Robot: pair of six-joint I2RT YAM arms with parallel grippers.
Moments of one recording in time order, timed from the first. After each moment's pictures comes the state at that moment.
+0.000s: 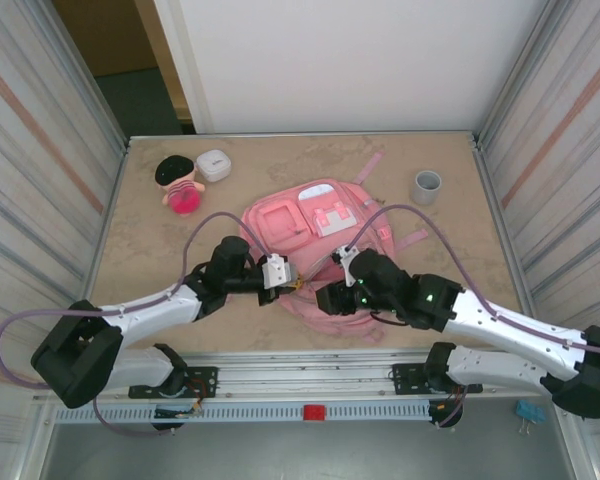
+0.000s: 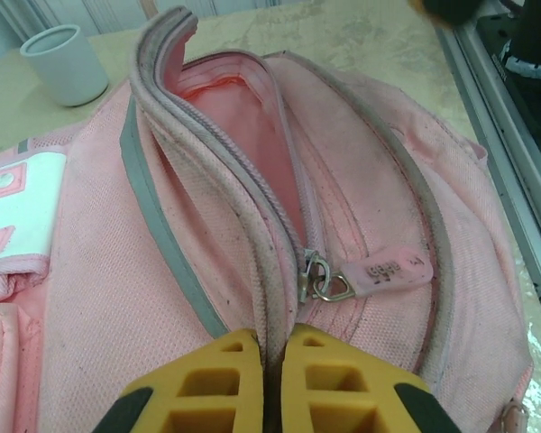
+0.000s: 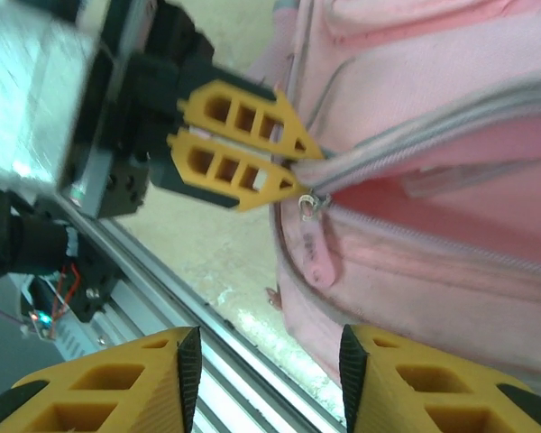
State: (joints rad) left arm -0.70 1.24 0.50 0.26 0.60 0.52; right arm 1.10 0.95 0.81 -0.58 0.04 0.65
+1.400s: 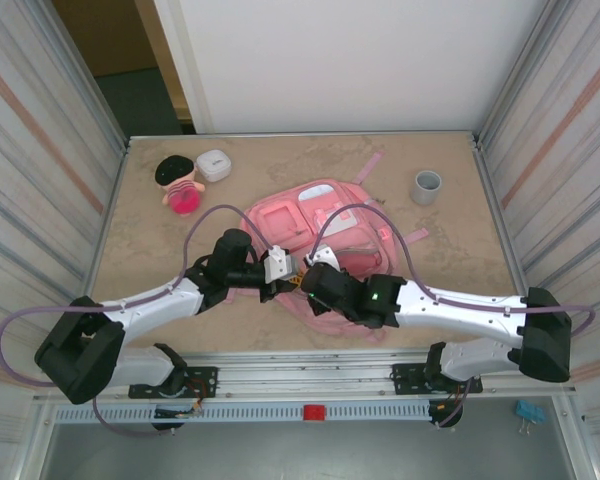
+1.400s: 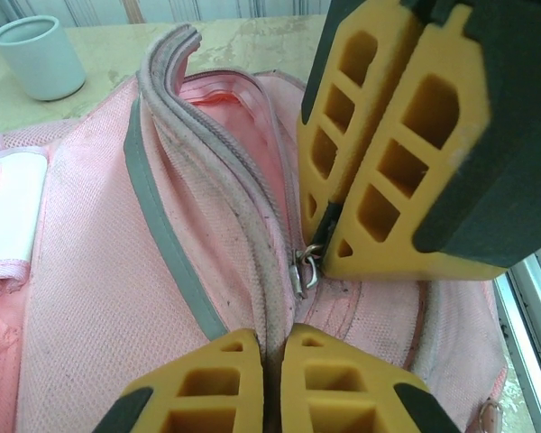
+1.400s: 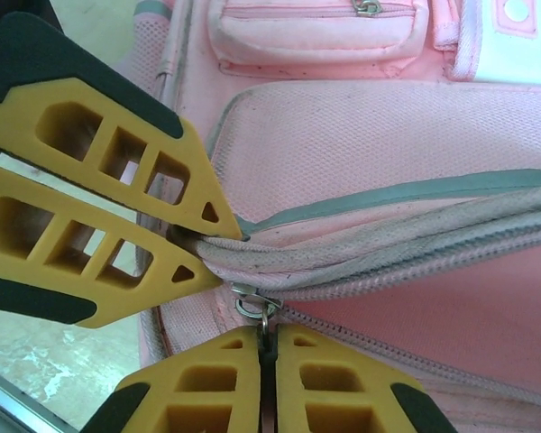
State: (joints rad) left arm -0.69 1.27 0.56 0.18 0.66 0.47; right arm 1.20 1.26 0.90 -0.57 0.43 0.59
